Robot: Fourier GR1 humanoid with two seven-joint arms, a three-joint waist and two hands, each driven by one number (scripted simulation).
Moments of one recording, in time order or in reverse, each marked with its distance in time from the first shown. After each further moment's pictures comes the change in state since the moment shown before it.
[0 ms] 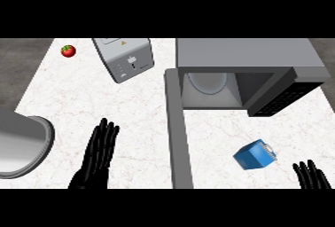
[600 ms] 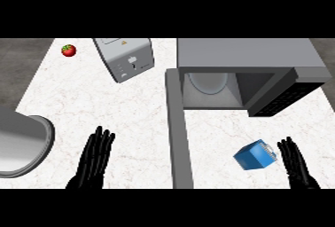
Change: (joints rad) left arm 0.055 0.061 0.022 0.029 0.091 -0.042 -0.087; right arm -0.257 0.002 -0.059 0.344 0.105 -0.111 -0.088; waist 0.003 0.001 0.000
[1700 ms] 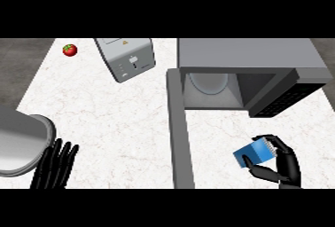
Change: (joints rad) left arm 0.127 0.144 0.216 -0.011 0.212 -0.201 -0.103; right arm -0.420 -0.074 -0.126 0.702 0.083 -0.250 -0.308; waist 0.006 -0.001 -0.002
